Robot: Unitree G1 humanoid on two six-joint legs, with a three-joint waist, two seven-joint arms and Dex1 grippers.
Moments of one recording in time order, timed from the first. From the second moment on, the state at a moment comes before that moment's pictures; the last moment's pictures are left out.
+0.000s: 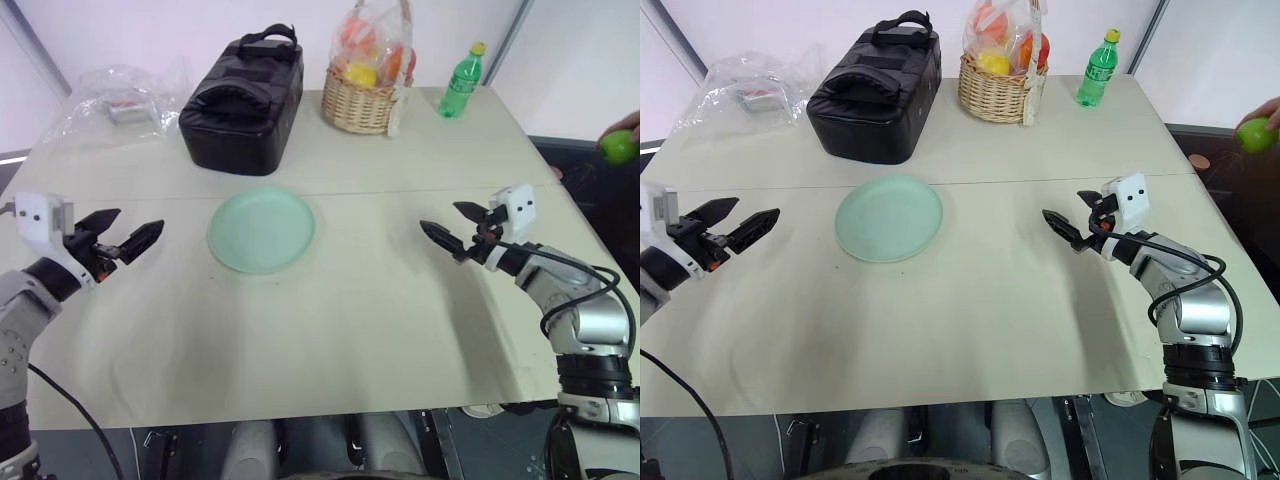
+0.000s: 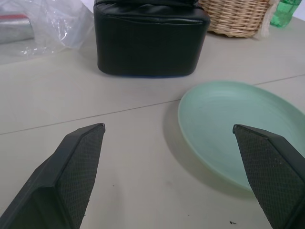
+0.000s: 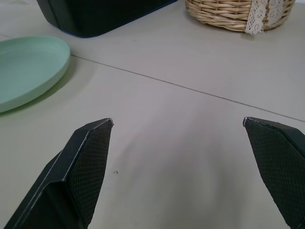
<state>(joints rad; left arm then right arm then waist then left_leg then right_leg) -0.09 0.74 0.56 -0.25 -0.68 0.69 -0.59 -0.35 -0.59 -0.21 0.03 0.41 0.44 0.69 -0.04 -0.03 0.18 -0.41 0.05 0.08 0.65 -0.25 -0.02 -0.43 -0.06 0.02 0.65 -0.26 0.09</state>
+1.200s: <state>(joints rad) -0.40 1.06 0.48 -0.26 -0.94 0.89 -0.91 -0.54 -0.58 -0.41 -0.12 0.73 0.71 0.54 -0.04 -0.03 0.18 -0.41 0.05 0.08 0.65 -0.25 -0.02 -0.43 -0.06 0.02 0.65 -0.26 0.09</state>
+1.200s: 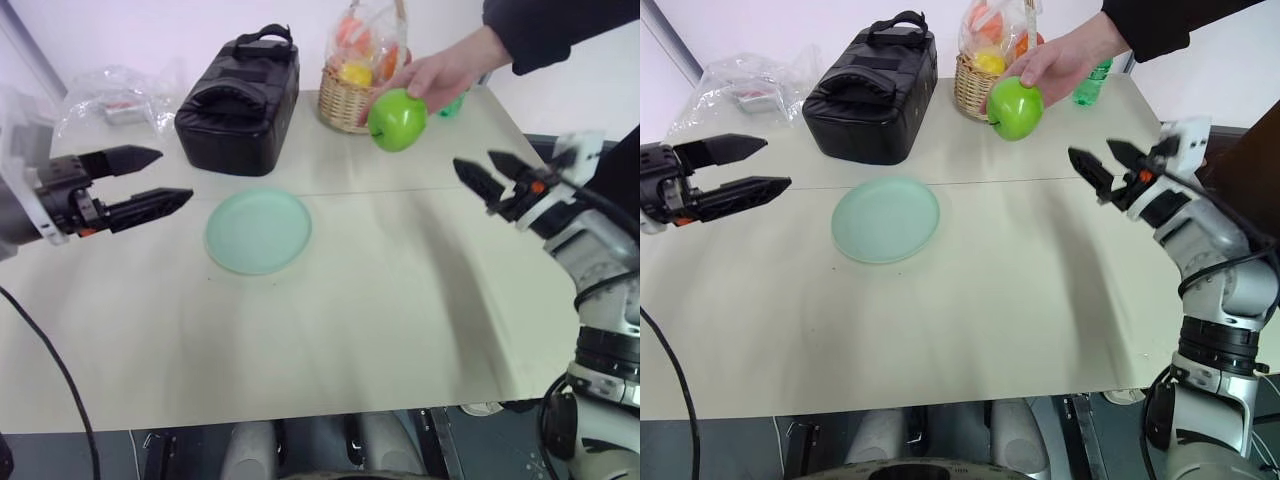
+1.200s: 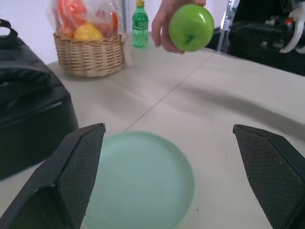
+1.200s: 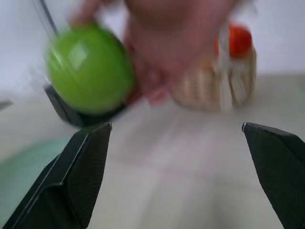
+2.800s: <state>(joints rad) -0.28 0.99 0.47 -0.32 -0.94 0.88 -0.78 -0.75 -0.42 -0.16 -0.04 0.63 0.63 0.46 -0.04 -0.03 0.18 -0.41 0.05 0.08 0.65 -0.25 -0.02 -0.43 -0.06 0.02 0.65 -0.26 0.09</state>
